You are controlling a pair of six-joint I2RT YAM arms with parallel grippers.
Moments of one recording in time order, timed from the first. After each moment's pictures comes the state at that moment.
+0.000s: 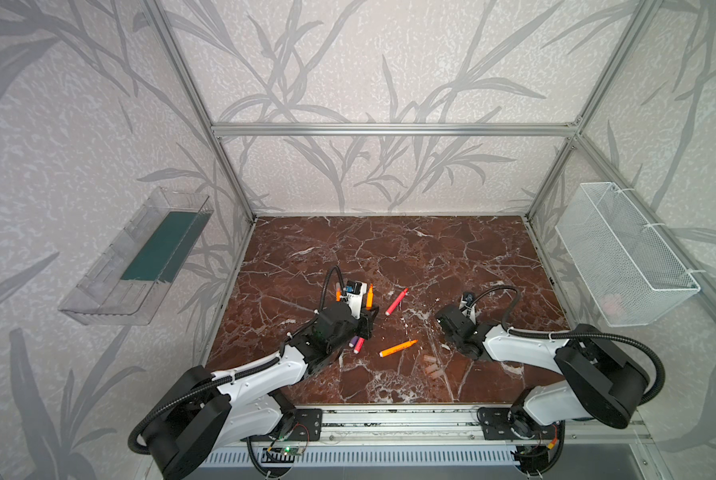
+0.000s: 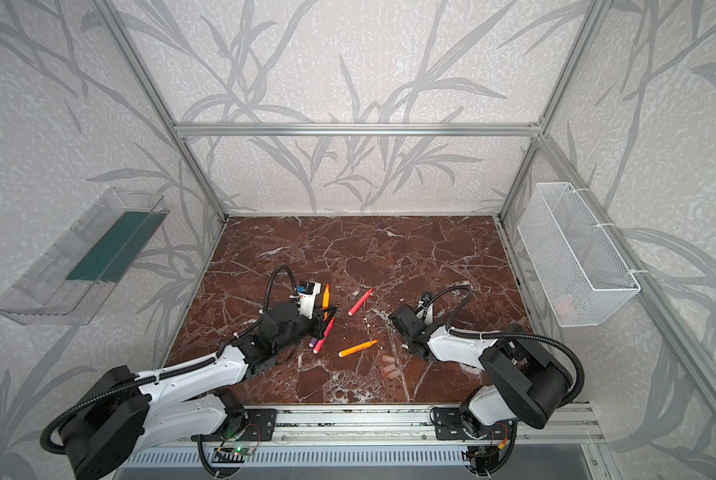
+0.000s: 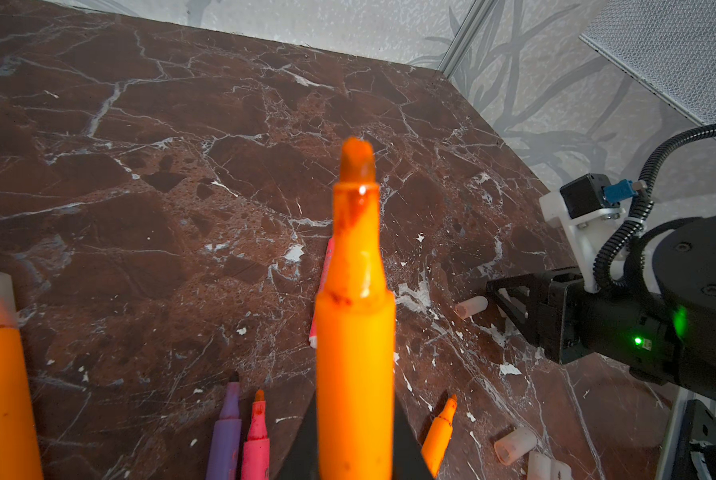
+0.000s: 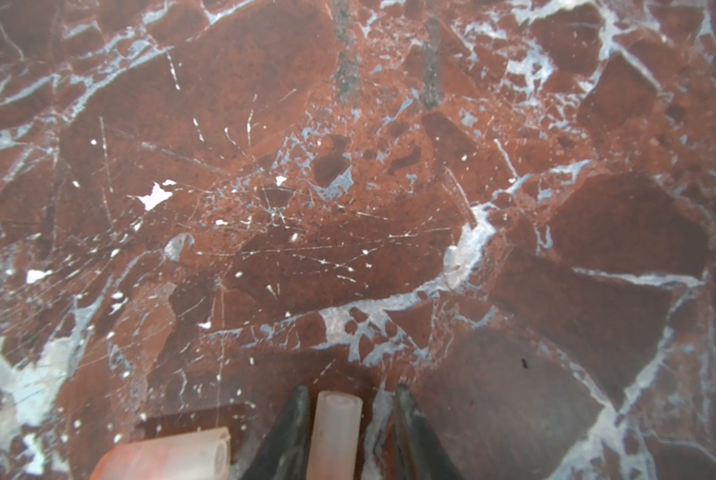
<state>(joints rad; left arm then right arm) -0.72 1.14 0.39 0.34 -0.01 -0.43 0.71 1.45 0.51 -0.19 0.58 0.83</state>
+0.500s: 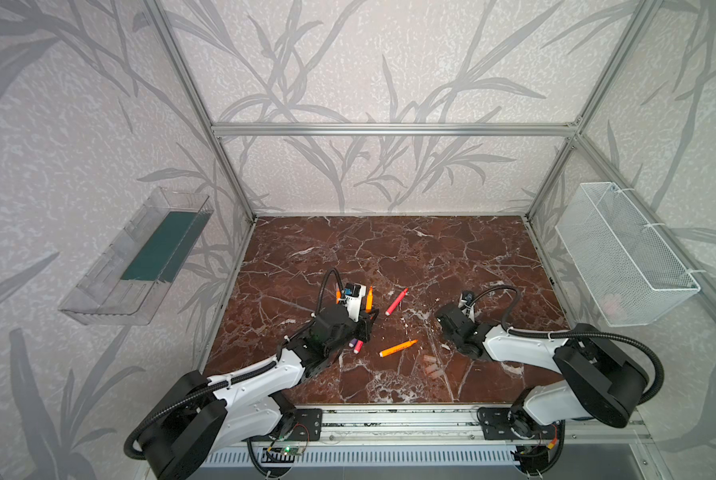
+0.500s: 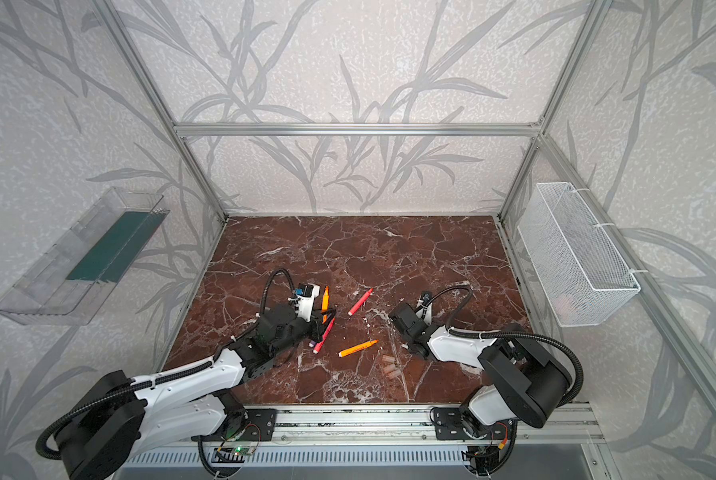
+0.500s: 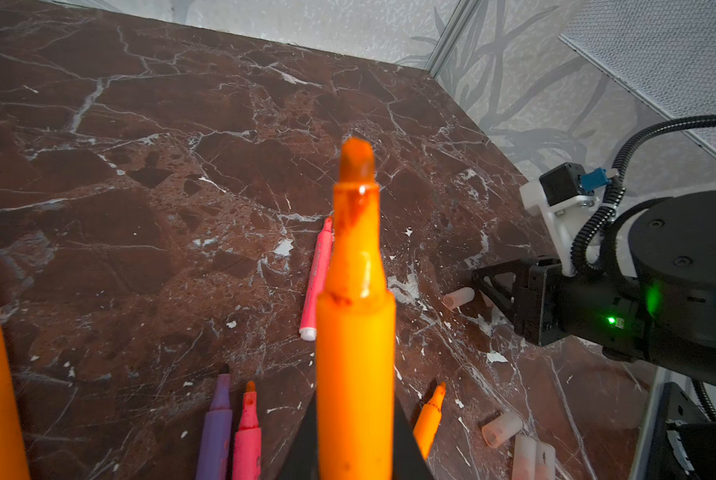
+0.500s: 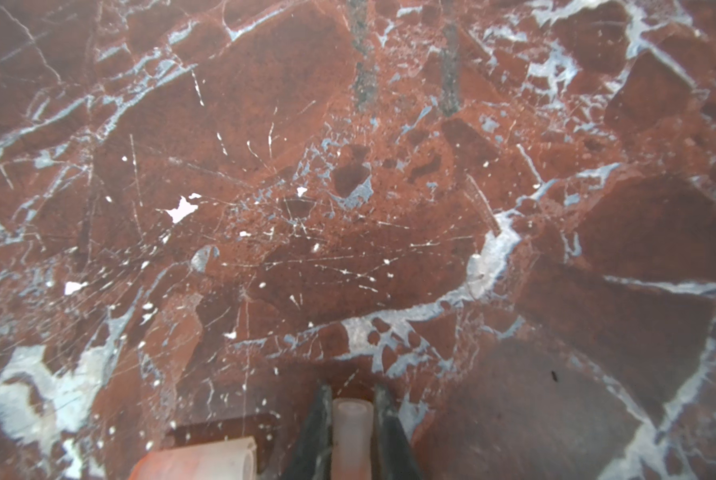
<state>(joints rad) -0.72 1.10 0.35 0.36 0.05 -0.43 0.71 1.44 0.50 -0.14 0.56 0.84</state>
